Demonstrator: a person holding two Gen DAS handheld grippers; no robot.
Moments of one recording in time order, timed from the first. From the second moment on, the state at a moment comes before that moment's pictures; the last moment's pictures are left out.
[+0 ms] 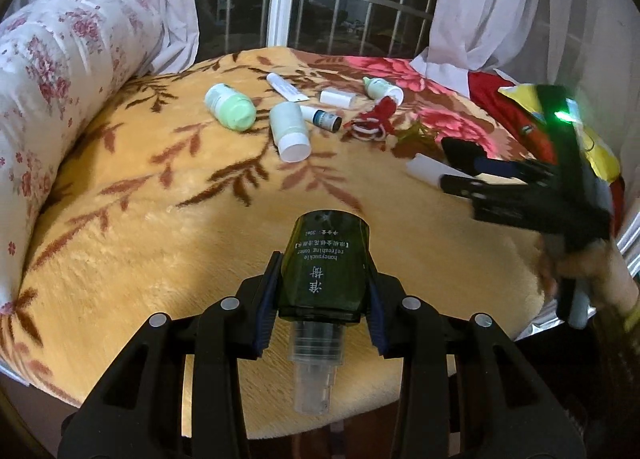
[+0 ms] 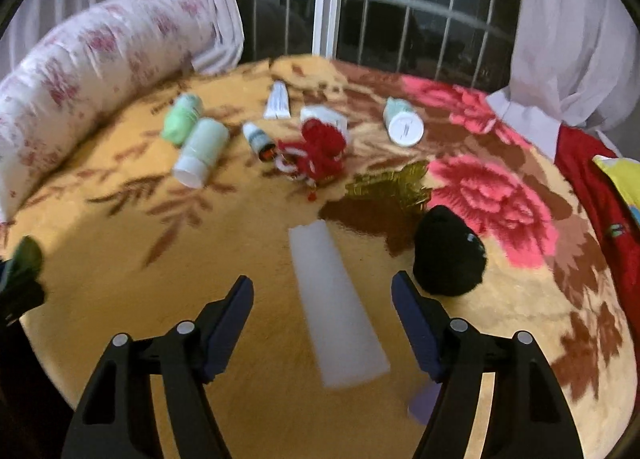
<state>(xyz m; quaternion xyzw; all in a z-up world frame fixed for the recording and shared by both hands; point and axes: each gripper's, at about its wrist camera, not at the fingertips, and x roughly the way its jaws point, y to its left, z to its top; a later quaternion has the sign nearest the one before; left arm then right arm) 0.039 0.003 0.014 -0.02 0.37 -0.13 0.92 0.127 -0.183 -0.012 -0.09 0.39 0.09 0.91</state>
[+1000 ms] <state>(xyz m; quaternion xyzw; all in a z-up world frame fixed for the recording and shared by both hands) -0.057 -0.019 -0.025 0.05 0.47 -0.23 0.85 -0.044 -0.143 -0.042 -0.03 0.51 0.23 0.83</state>
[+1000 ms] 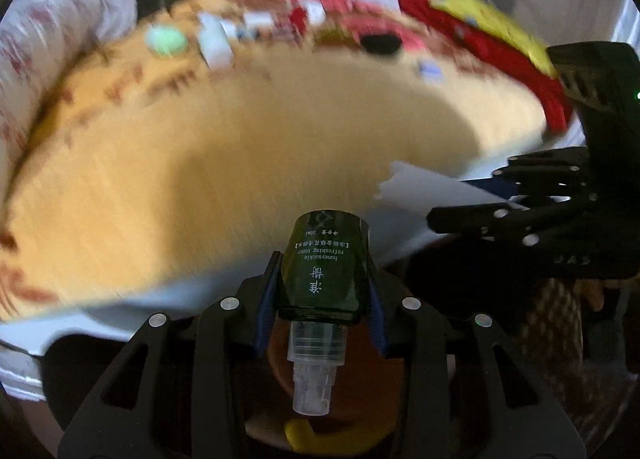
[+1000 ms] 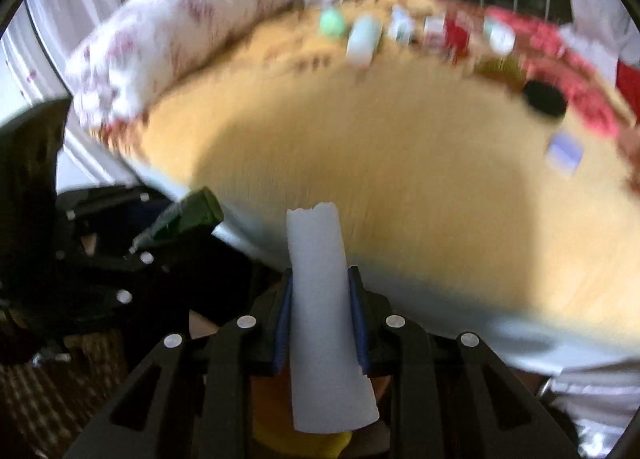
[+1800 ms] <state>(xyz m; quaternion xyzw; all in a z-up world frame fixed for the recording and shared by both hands) -0.065 -0.033 -0.084 0.06 0.57 -0.24 0.78 -0.048 -0.144 -0.098 -0.01 0.56 0.21 0.80</state>
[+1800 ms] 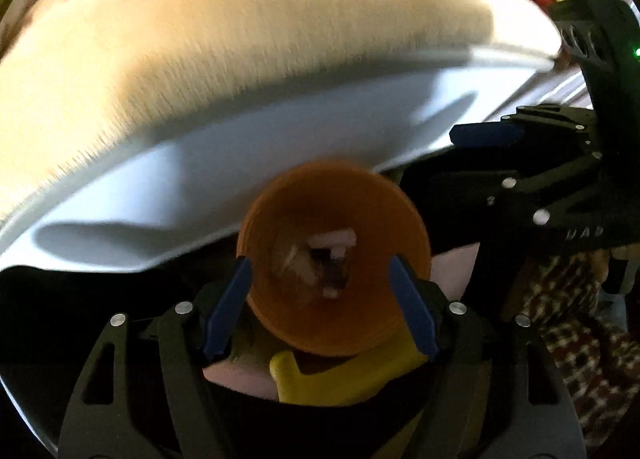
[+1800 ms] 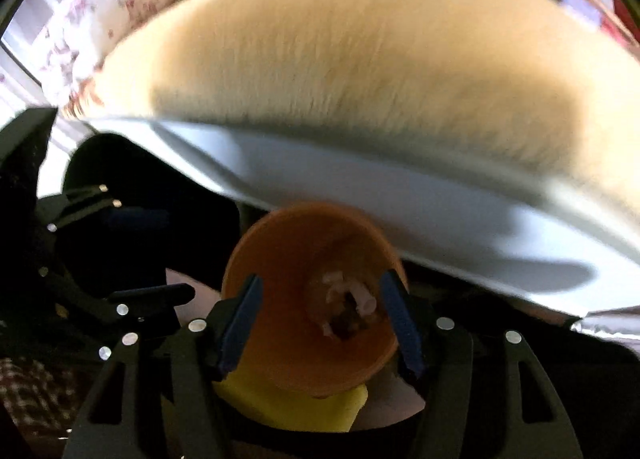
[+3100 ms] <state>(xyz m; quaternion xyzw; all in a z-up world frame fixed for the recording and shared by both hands) 0.237 -0.024 -0.011 -0.02 0.43 -0.05 0.90 0.042 -0.253 0.028 0.00 0.32 0.09 0.94</state>
